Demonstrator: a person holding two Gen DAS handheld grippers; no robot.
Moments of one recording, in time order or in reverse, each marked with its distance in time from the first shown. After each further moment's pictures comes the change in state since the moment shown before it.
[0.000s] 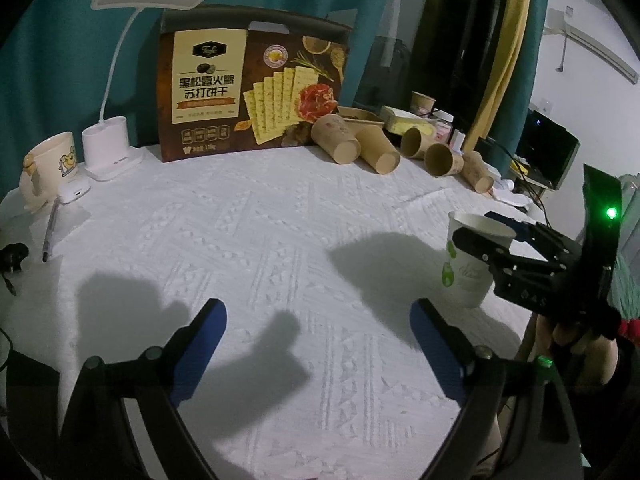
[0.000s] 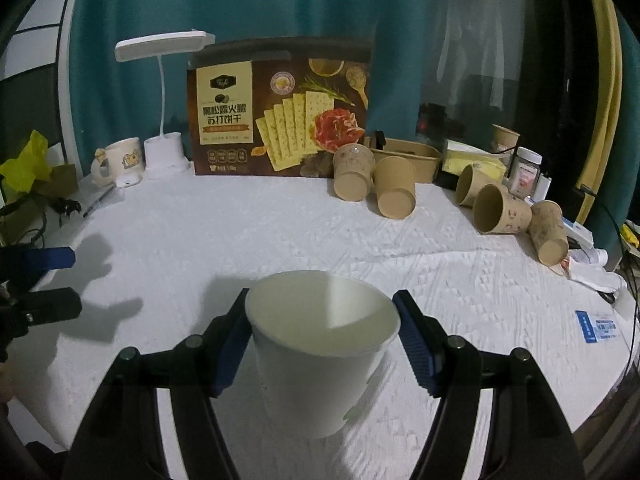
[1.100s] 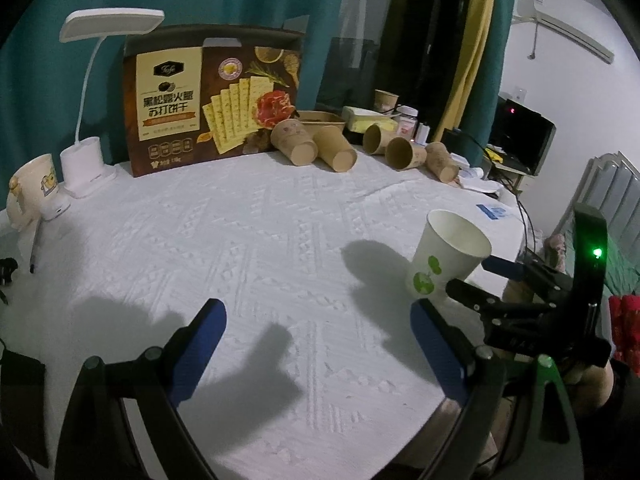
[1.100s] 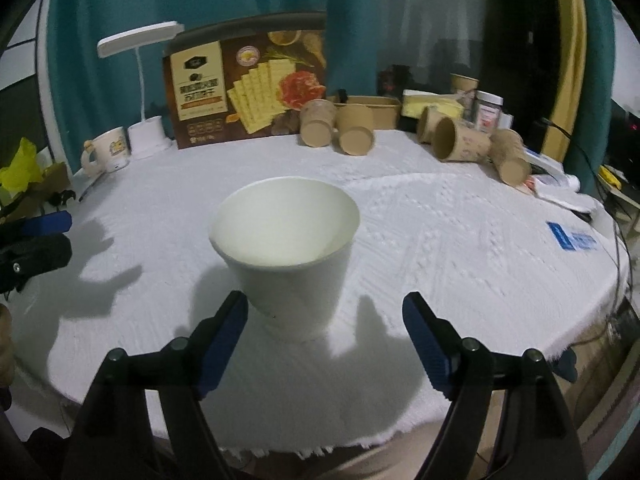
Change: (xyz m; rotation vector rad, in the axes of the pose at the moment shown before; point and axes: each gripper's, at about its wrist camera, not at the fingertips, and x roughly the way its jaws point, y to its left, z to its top) left arm -0.017 -0.040 -0.010 0.081 -0.022 -0.064; right arm -0.047 -0.025 -0.060 0.141 0.094 -0.057
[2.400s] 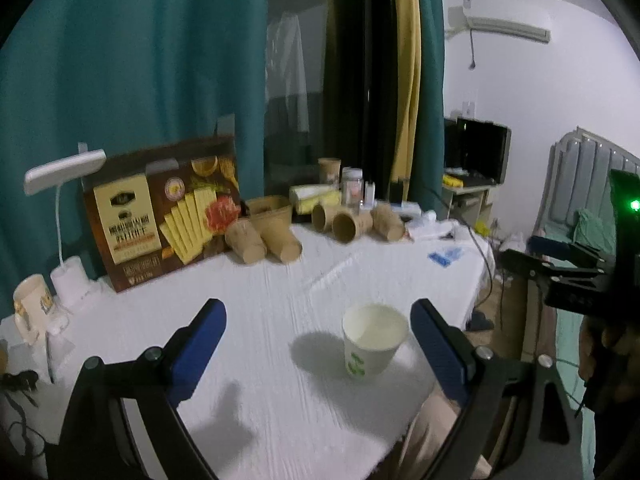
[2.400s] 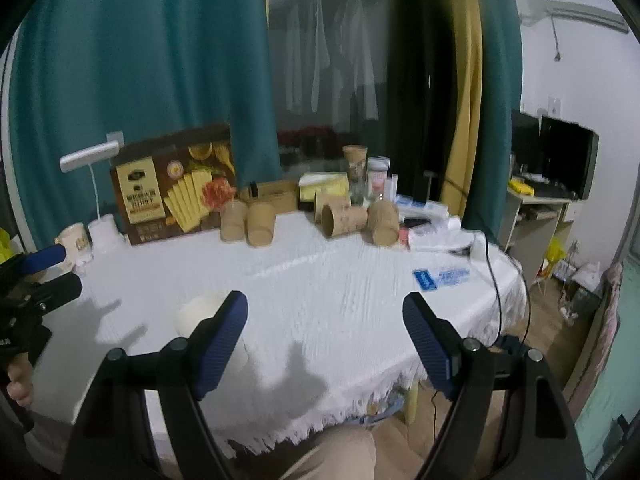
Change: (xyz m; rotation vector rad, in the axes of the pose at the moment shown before) left arm -0.066 -0.071 0.058 0.201 -0.233 -0.054; right arm -0.161 -0.058 0.046 0.135 -0.234 -0.210
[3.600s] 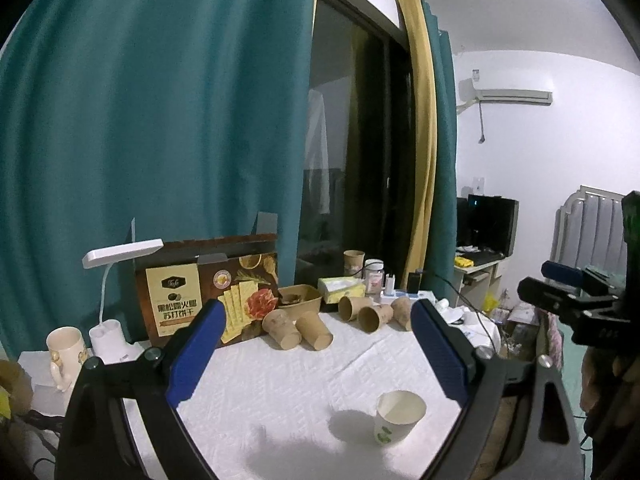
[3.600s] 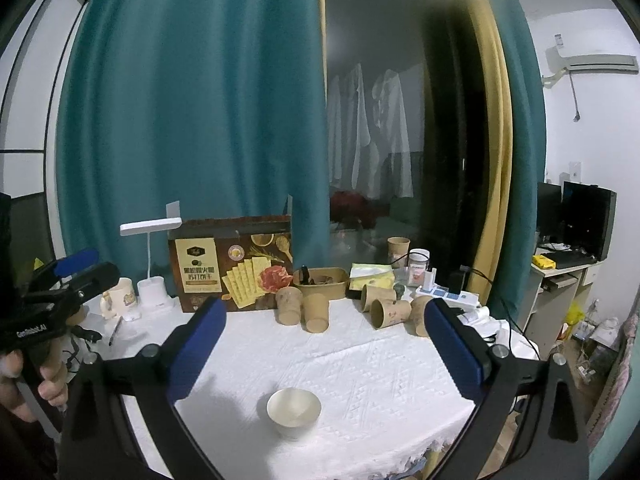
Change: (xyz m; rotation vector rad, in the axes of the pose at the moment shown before) left arm -0.079 0.055 0.053 -0.039 -0.258 0.041; right arm -0.064 0.074 0.070 -0.055 -0.207 0.102
